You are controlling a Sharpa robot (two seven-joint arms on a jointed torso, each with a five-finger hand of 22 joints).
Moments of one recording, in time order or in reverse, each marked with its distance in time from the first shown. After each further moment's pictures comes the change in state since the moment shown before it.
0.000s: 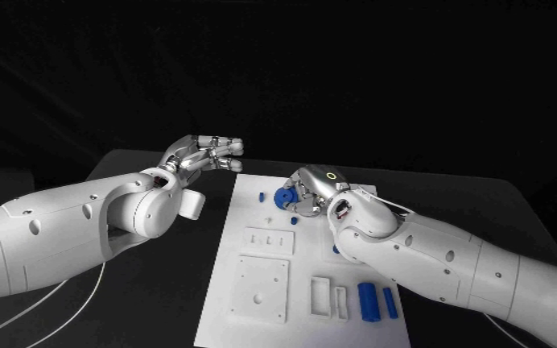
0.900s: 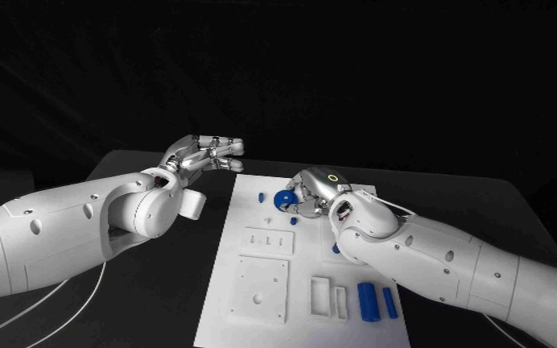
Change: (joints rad) left arm 0.000 -0.001 0.000 0.000 0.000 0.000 -0.001; left_hand 0.000 0.000 0.000 0.000 0.000 -0.004 0.004 0.000 0.000 0.000 0.000 0.000 0.000 0.000 0.000 0.000 0.000 0.000 0.000 0.000 0.000 -0.002; right arm -0.004 0.003 -0.002 -0.021 0.019 0.012 0.010; right_hand -0.037 -0.007 -0.188 0.185 -0.079 -0.097 0.025 0.003 -0.005 -0.022 0.011 -0.042 0.000 -0.005 0.005 -0.023 -0.018 0.000 0.000 0.000 -0.051 0.000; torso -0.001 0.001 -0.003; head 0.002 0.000
